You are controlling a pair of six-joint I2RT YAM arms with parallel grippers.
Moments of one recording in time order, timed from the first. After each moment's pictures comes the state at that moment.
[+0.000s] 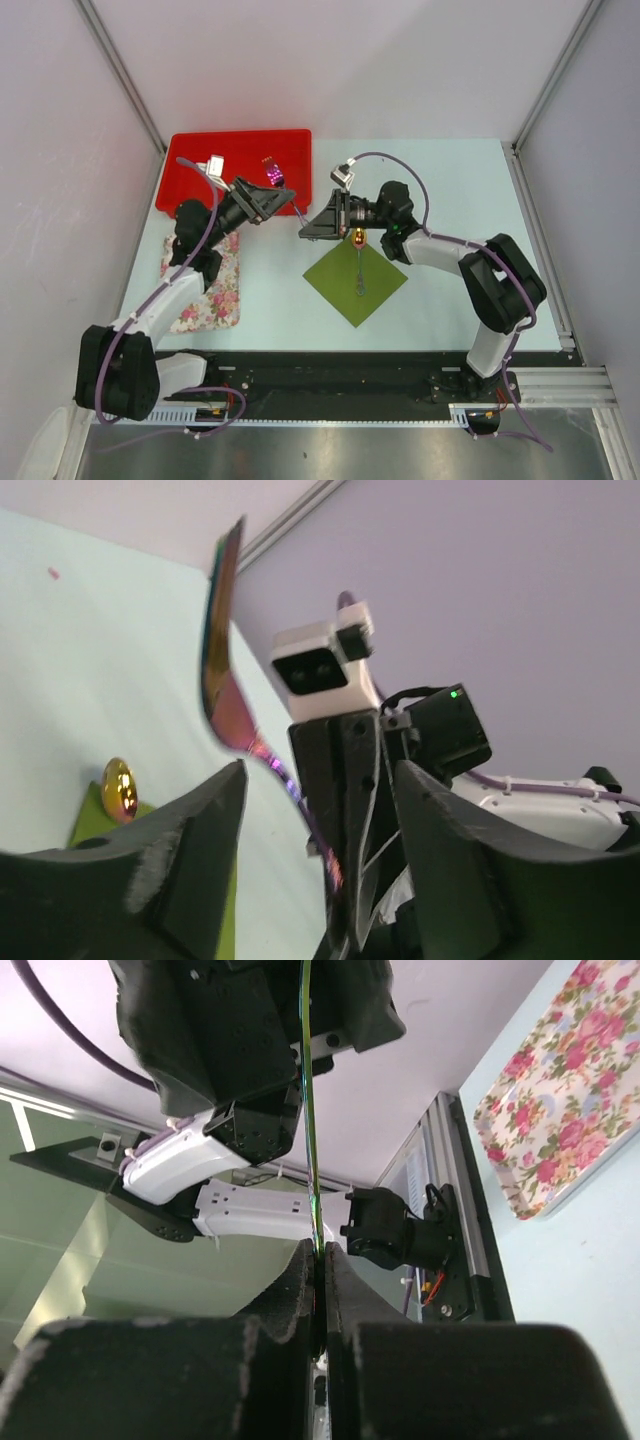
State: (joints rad) left arm -0.20 1.18 0.68 0.66 0.63 -1.00; right arm 0.59 1.77 1.04 0.91 -0.98 1.33
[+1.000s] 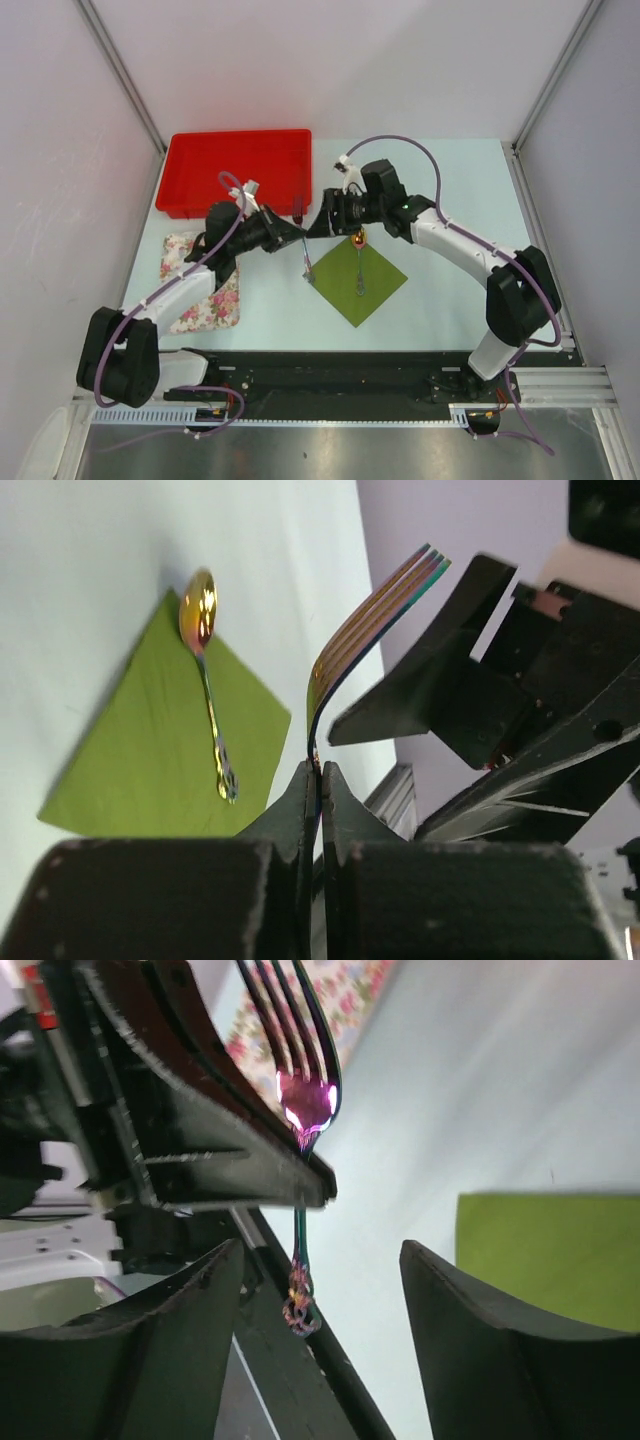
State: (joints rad) left arm -0.28 1.25 0.67 0.28 0.58 -0.97; right arm 0.61 1.67 1.32 -0.18 -0.63 0.54
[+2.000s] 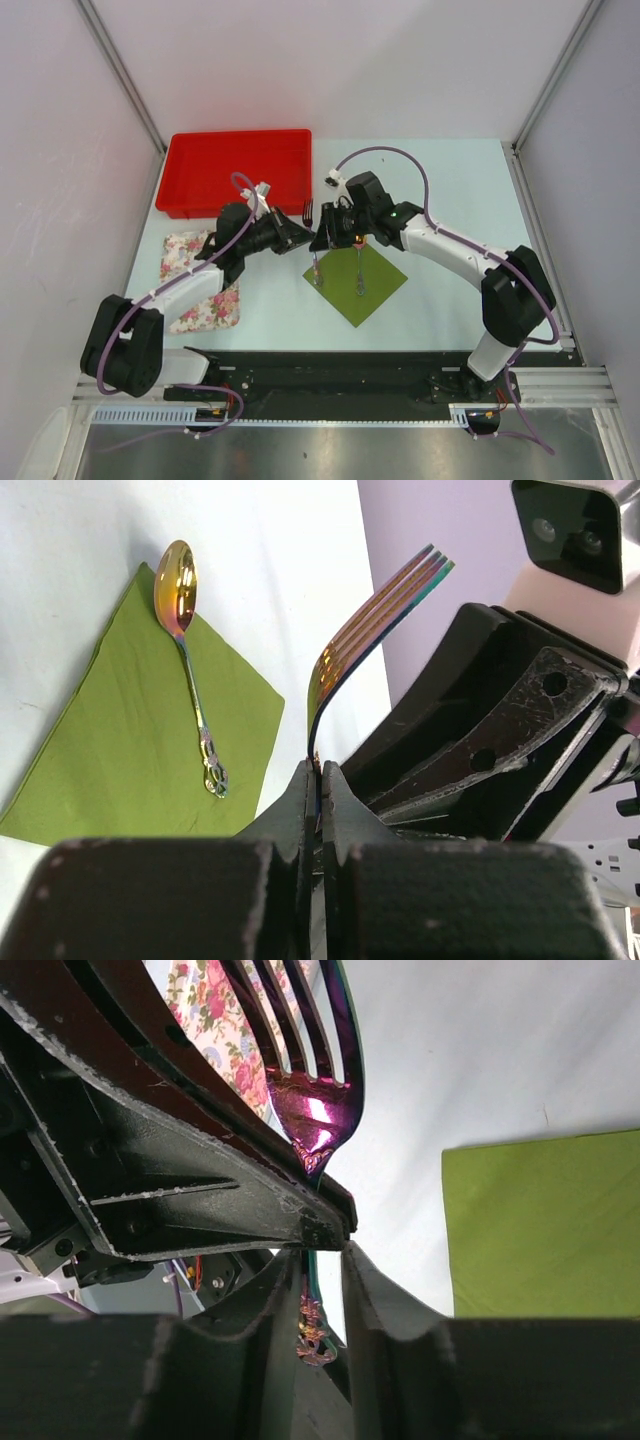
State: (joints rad) left arm -0.38 1.31 0.67 0.33 0.56 -0.98; right arm 0.70 1.68 1.31 -0.30 -0.46 0.55
